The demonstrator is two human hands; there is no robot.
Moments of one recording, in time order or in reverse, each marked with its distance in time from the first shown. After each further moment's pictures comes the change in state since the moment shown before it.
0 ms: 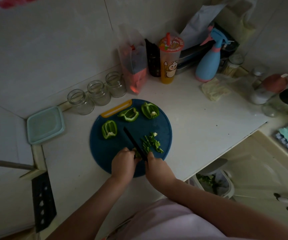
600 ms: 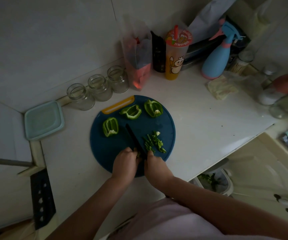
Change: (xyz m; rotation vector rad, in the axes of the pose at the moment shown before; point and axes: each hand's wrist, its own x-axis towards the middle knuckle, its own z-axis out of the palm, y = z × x) left_hand 0.006 -0.009 0.009 0.010 -0.026 0.079; right_hand 0.016 -0.008 0.001 0.091 -0.060 0.065
